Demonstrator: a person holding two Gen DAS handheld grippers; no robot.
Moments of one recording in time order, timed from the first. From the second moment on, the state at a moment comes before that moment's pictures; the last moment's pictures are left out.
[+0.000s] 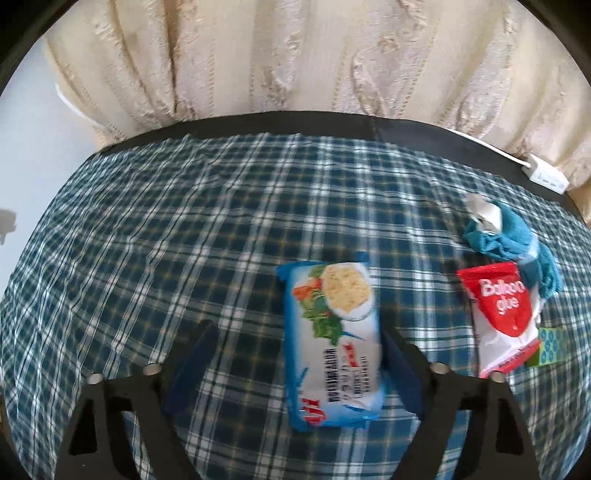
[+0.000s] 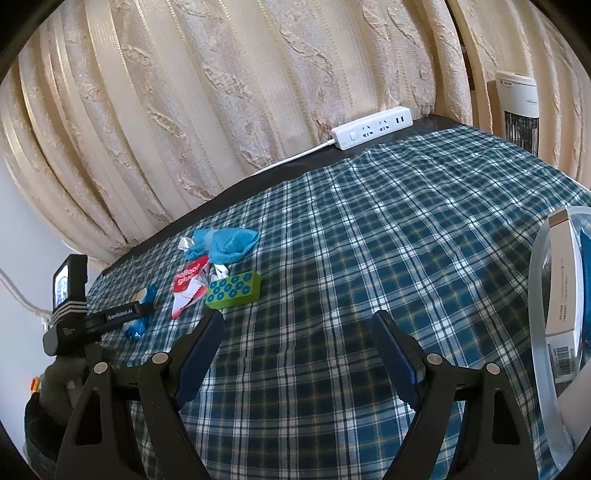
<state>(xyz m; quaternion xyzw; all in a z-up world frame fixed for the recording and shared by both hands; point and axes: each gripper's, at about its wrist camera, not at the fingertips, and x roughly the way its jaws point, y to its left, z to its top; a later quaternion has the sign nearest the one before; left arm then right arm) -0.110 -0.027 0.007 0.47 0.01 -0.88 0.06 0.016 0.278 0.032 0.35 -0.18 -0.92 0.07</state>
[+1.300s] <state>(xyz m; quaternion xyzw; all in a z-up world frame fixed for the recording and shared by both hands) -0.085 -0.026 0.035 0.43 0.04 -0.90 -0.01 -0.078 0.169 0.014 0.43 -0.01 -0.90 0.09</state>
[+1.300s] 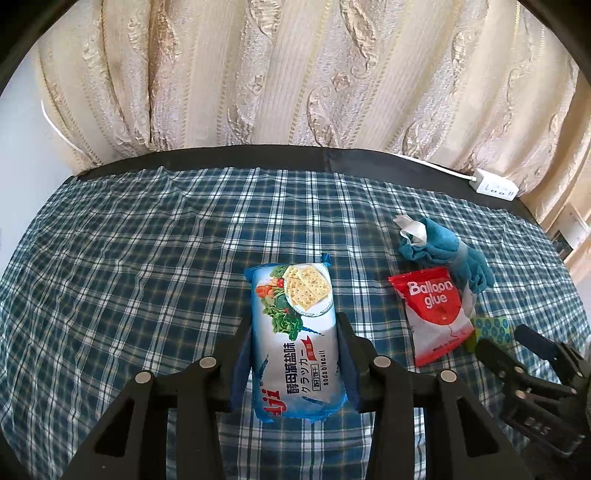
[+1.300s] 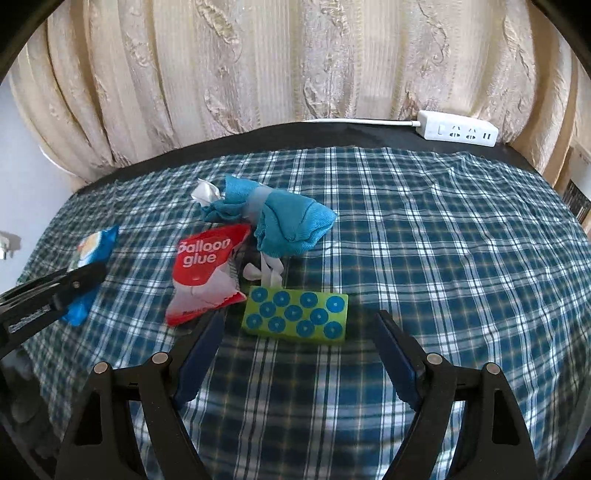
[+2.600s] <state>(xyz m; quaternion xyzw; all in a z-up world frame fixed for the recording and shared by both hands) -0.069 0.001 0.042 0.43 0.02 -0.90 -0.07 -0.042 0.195 0.030 0.41 -0.04 -0.91 0.07</state>
